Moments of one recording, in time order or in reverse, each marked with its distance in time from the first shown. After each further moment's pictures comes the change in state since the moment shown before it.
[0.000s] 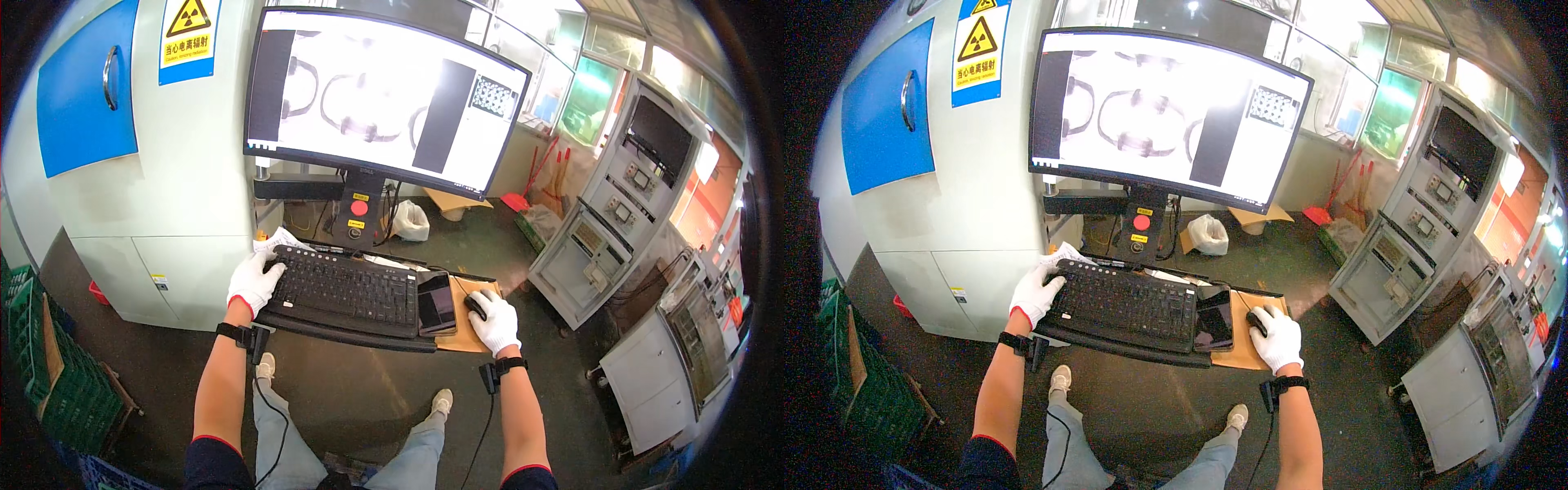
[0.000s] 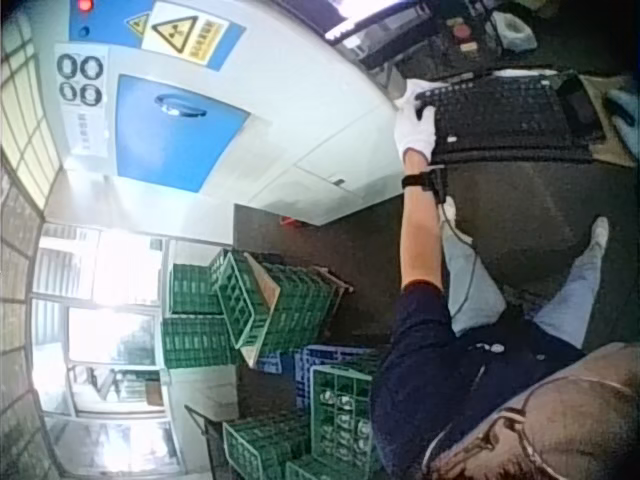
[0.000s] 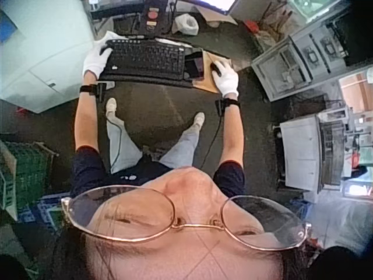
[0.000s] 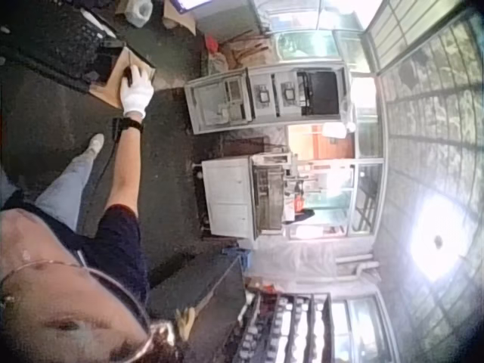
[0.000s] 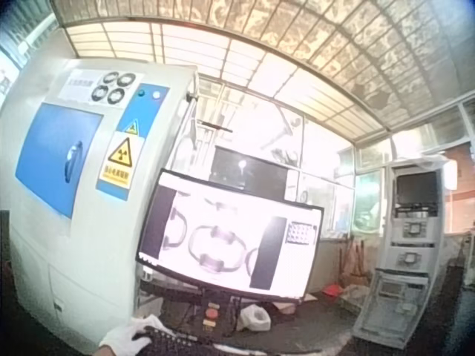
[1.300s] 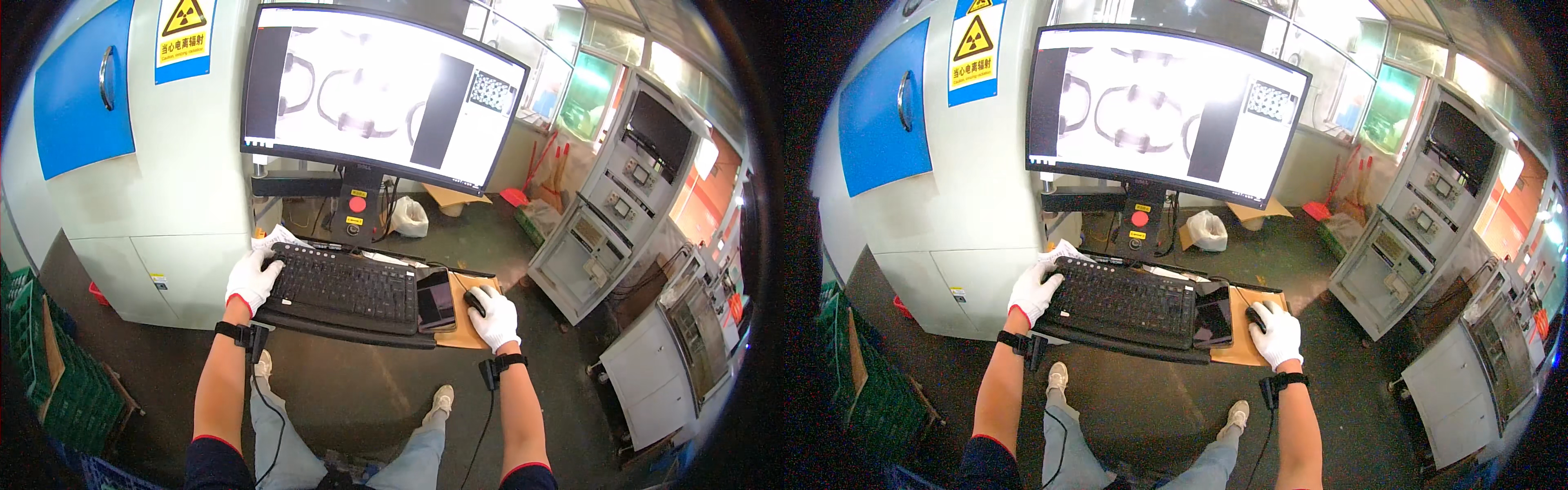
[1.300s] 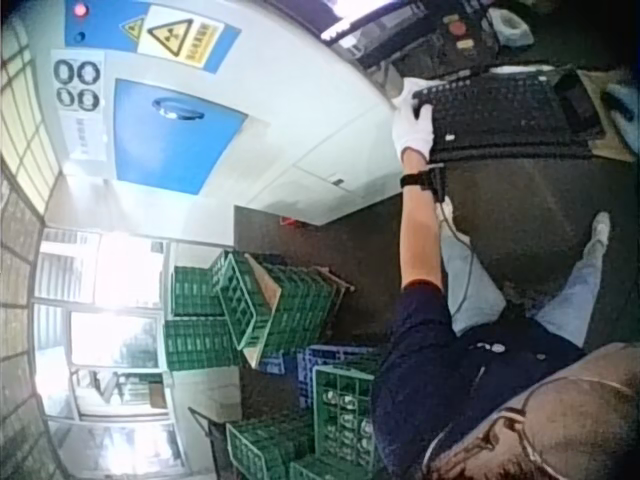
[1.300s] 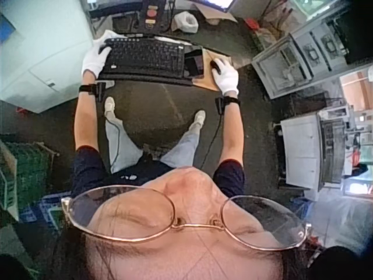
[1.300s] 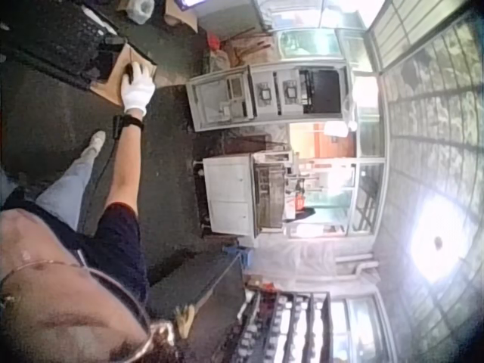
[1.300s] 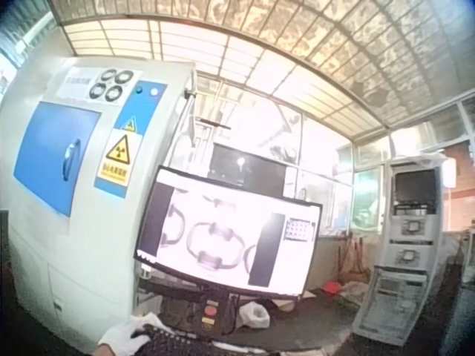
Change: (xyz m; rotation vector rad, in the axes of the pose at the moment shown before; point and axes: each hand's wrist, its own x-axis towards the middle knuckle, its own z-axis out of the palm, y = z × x) left_hand 0.000 0.005 -0.001 0.026 0.007 0.007; right_hand 0.000 -0.001 0.000 -0.018 -0.005 0.012
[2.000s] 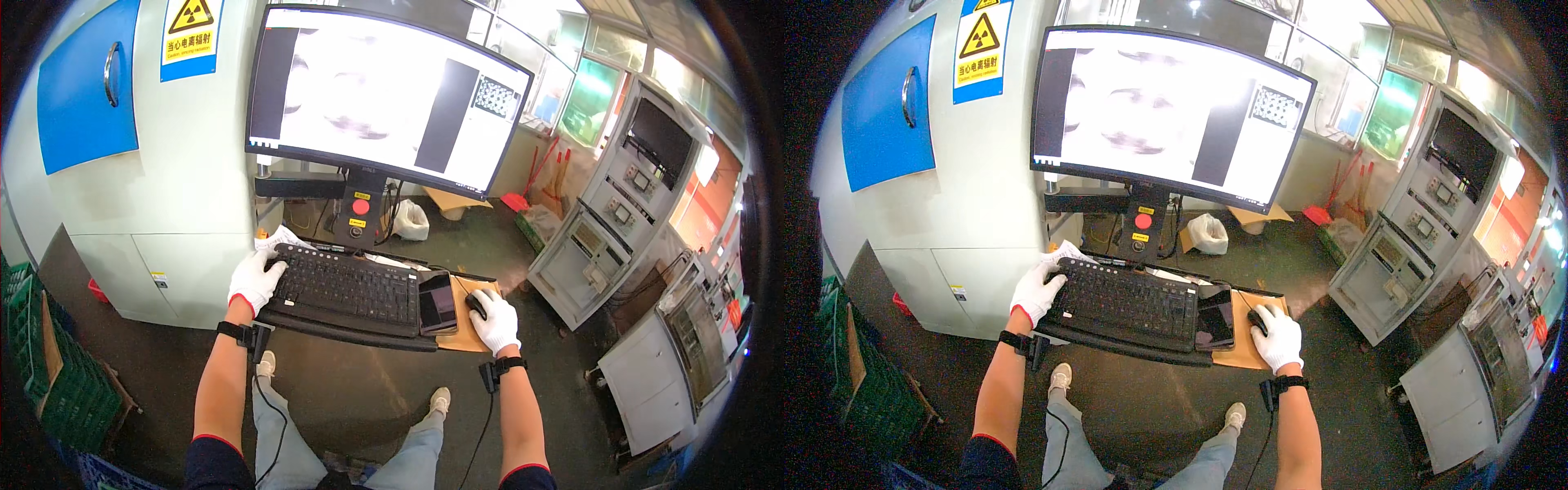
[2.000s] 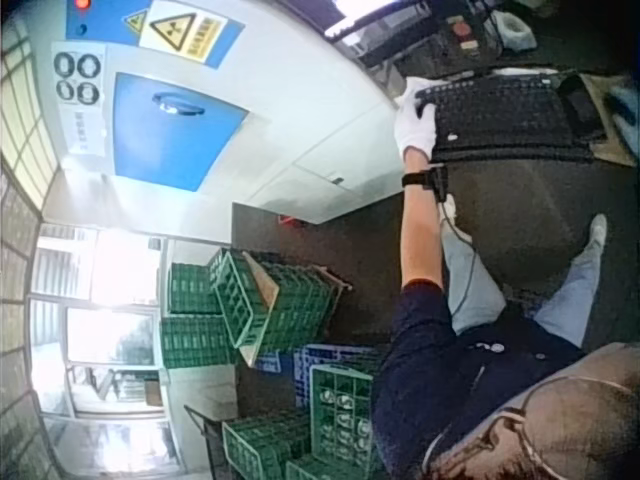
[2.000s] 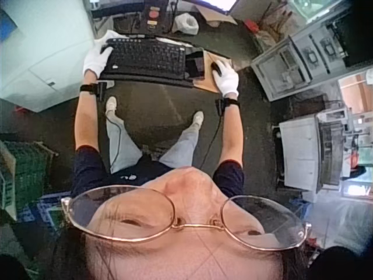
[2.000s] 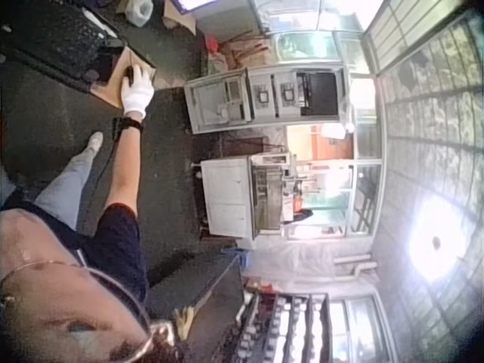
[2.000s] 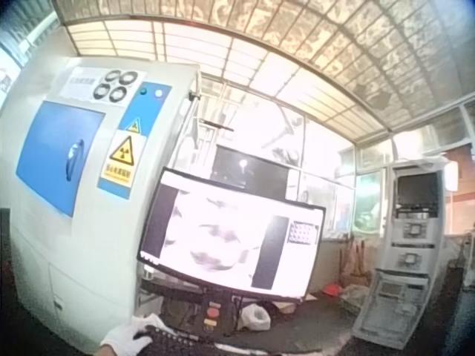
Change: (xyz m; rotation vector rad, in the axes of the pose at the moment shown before) left_hand 0.000 -0.005 0.001 -0.016 -0.003 0.001; right_hand -0.002 0.005 0.005 0.003 -0.012 0.024
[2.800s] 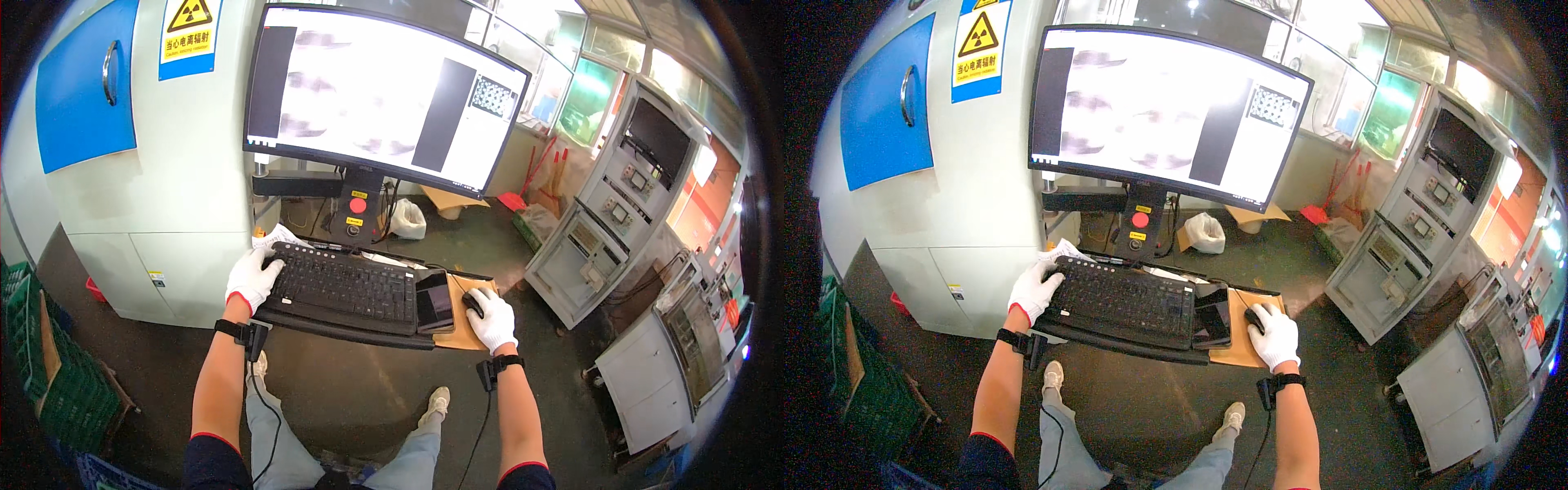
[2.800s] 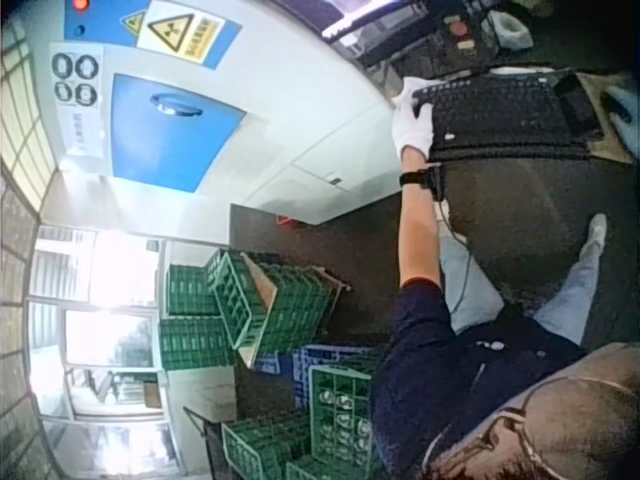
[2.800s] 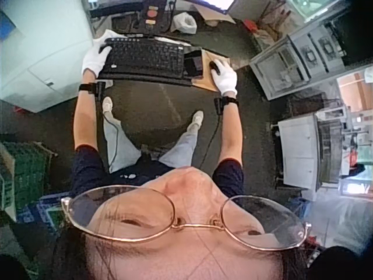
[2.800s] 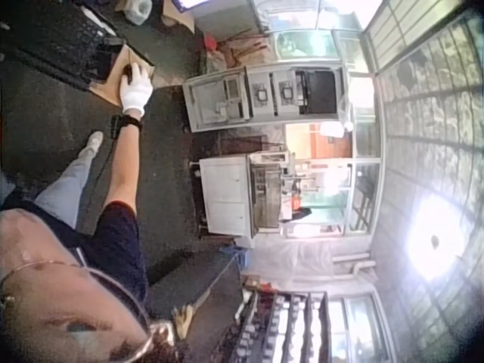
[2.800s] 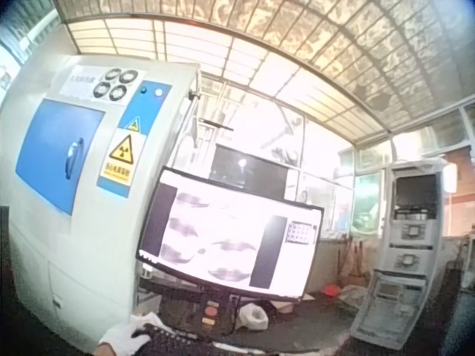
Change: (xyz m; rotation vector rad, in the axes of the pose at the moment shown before) left_hand -0.002 0.008 -0.004 0.016 0.001 -0.018; right_hand 0.001 -0.003 -0.002 0.012 0.003 -0.006
